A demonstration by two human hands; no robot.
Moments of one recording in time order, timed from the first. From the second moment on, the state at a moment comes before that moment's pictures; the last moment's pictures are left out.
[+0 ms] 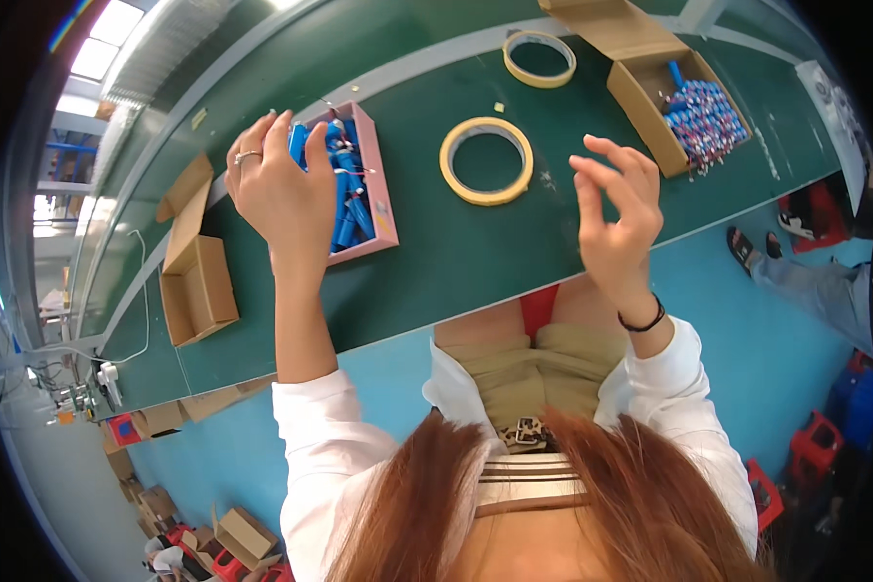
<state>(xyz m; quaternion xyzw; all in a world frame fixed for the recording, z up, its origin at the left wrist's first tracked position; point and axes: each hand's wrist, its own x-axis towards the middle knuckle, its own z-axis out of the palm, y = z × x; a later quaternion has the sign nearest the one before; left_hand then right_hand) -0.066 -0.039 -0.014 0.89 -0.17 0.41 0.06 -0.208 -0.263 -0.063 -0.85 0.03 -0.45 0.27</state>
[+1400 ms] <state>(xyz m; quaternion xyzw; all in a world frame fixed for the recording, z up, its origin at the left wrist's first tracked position) -0.155 -0.091 -0.075 0.65 -0.58 0.20 0.46 -0.246 -0.217 -0.063 -0.75 -0.03 -0.49 0.44</state>
